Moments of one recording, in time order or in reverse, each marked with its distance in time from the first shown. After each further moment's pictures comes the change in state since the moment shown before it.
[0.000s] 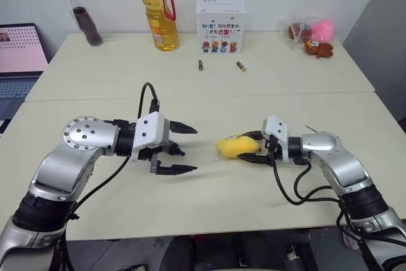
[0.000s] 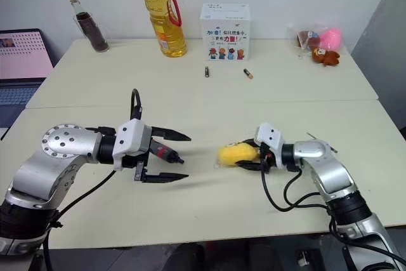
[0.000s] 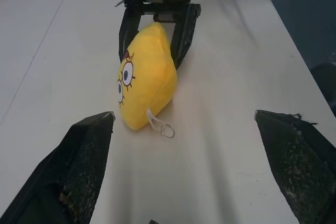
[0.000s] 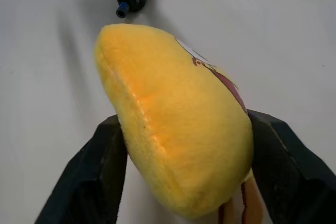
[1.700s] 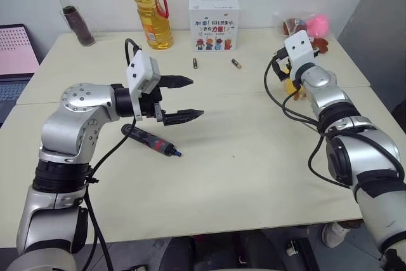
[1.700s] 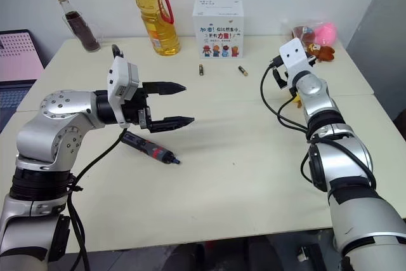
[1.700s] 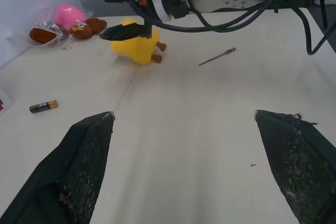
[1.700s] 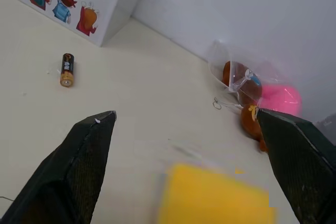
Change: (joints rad) left arm -0.279 -0.135 0.078 0.213 -0.071 0.174 0.133; right arm -0.844 0.181 -0.168 1.379 -0.430 -0.559 -0.828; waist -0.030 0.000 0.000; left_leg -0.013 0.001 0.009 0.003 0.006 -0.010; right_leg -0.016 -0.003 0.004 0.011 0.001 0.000
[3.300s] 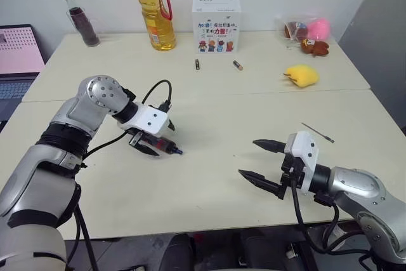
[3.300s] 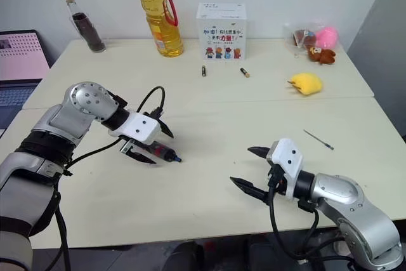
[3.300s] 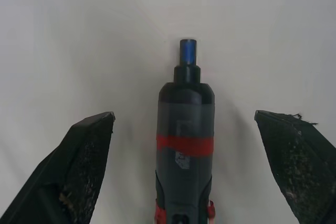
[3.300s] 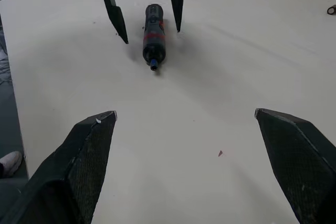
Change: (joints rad) left arm -0.323 0.121 -0.547 0.731 0.586 -0.919 -0.478; right arm 1.276 -0.235 -0.066 -2.133 0.710 0.890 0.493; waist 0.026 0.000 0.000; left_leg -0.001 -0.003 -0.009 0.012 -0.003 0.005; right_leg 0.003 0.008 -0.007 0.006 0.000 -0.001
